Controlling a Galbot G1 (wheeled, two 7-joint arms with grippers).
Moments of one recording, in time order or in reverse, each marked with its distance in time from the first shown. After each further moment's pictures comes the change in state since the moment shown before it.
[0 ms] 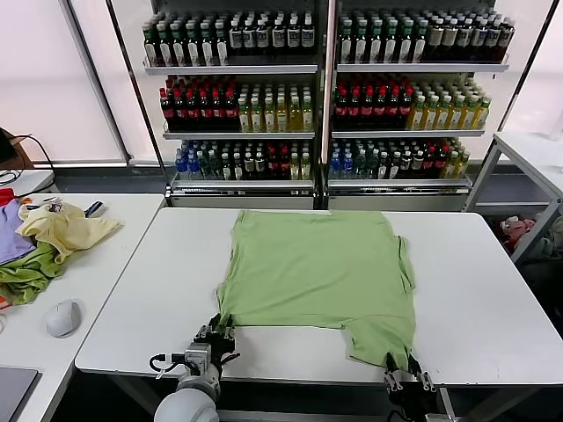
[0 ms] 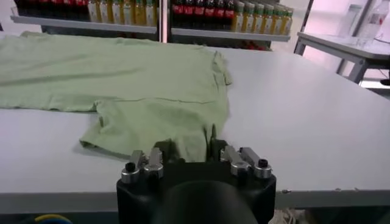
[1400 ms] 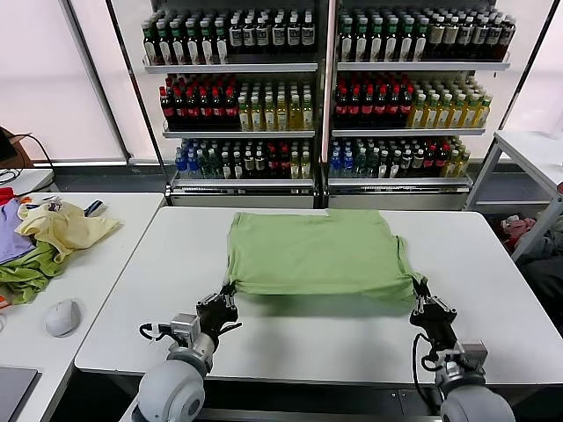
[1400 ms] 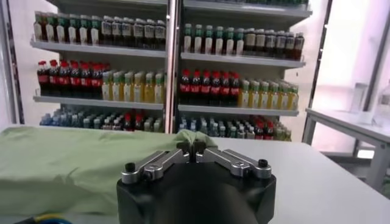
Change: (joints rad) left arm -0.172 0.083 0.015 -0.021 -0.117 -0.068 0.077; right arm 0.459 -0.233 0.006 -0.192 0.155 0.072 -0.069
